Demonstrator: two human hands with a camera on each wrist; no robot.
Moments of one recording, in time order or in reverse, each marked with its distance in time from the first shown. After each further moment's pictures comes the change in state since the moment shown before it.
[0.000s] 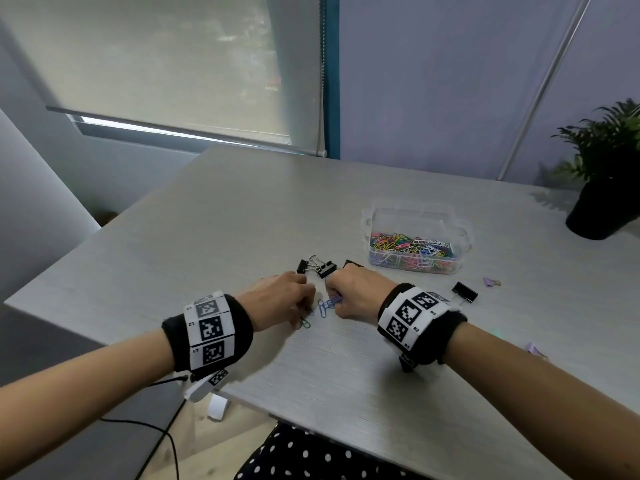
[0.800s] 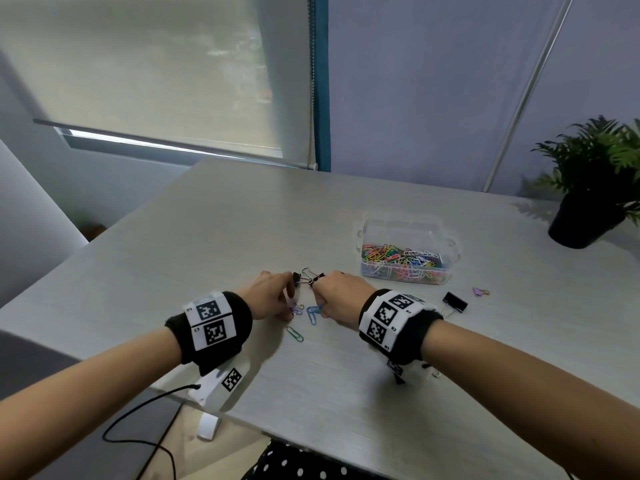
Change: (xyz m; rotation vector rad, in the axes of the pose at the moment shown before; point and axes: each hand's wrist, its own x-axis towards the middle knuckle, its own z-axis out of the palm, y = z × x) left_hand 0.022 -0.017 -0.008 -0.310 -0.014 -0.321; right_hand 0.016 -0.005 -0.001 -0.055 -0.021 0.075
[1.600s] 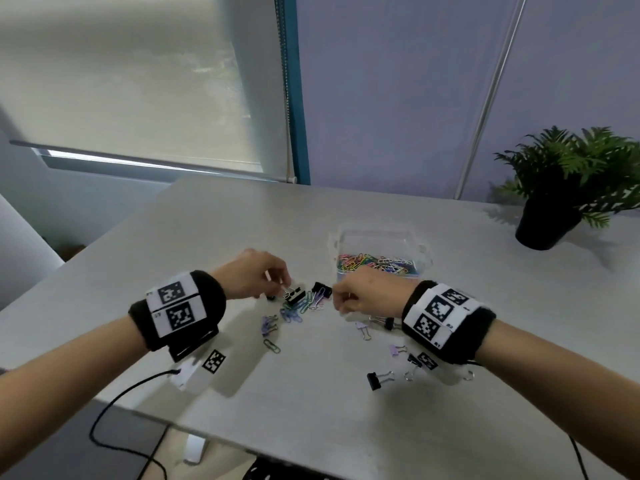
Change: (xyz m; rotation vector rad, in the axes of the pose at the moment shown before) left_hand -0.006 0.038 -0.049 0.009 0.010 0.200; right_hand -0.050 0.061 -0.036 0.118 -0.002 -0.119
